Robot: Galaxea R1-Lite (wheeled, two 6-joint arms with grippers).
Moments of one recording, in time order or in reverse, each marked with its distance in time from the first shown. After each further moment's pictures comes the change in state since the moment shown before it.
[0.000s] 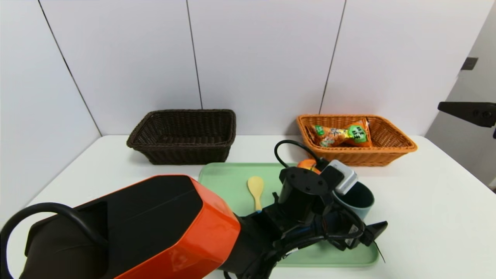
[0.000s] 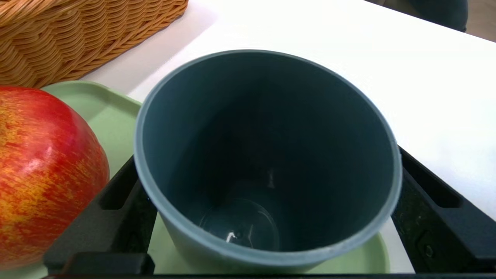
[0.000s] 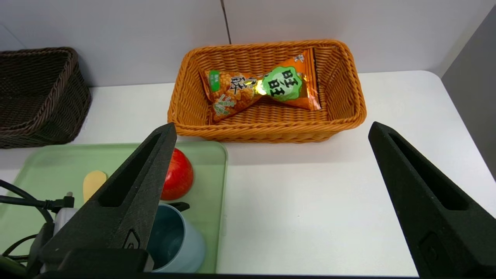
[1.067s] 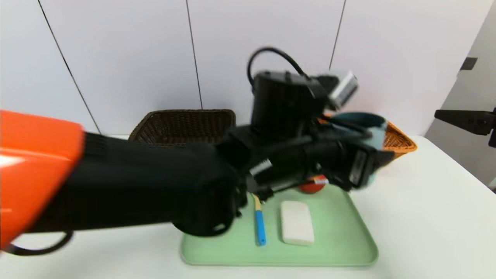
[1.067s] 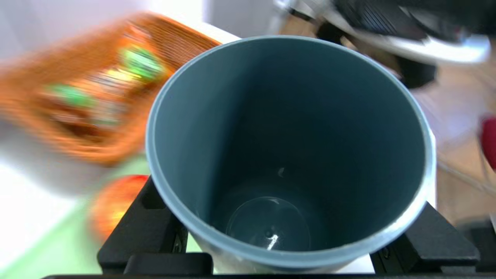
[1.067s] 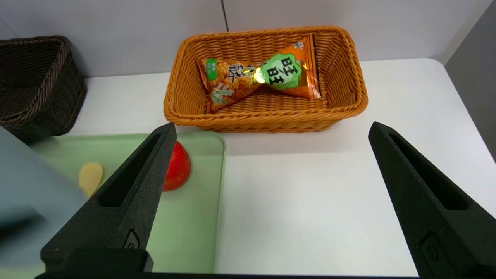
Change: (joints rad) left arm 0.091 -0.377 -0.198 0.531 0.016 -0.078; right arm 0.000 0.002 0.030 0.000 0.002 0.006
